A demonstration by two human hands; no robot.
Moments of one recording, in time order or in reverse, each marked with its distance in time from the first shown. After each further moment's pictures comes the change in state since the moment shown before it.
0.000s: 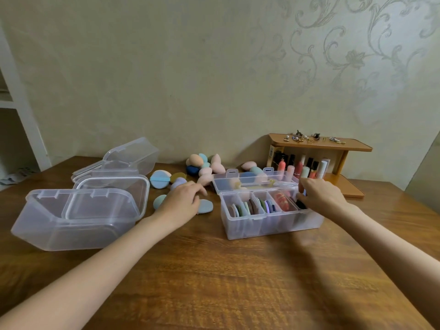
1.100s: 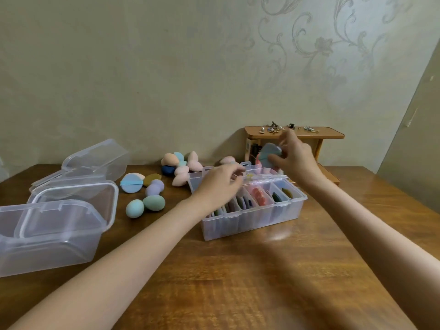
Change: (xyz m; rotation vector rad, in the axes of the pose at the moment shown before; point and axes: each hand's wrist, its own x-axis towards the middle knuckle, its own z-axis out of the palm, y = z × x) left_hand 0.049 0.099 0.033 -0.353 -0.067 0.188; right_hand 0.005 -0.006 -0.035 0.714 0.339 -0.066
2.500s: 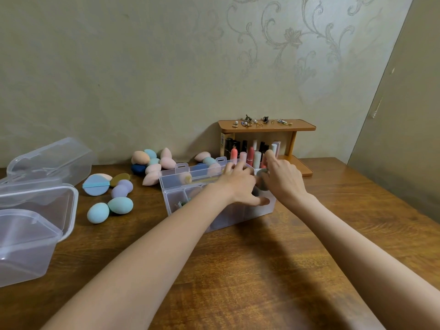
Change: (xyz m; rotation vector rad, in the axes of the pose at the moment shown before) left_hand 0.058 0.027 0.083 0.594 -0.412 0.274; right_hand -0.020 0.055 0.005 -0.570 -0.041 0.035
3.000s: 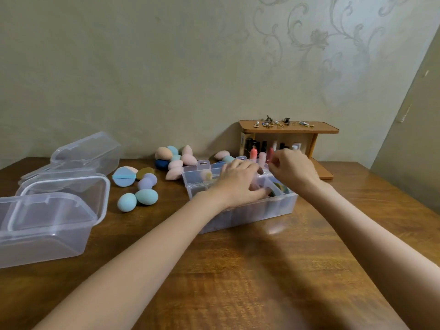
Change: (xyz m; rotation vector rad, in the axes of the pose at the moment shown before) left_hand -0.054 -0.016 -0.013 -0.248 0.235 -0.115; right_hand 0.013 -0.025 -0.017 0.075 -0.092 -0.088
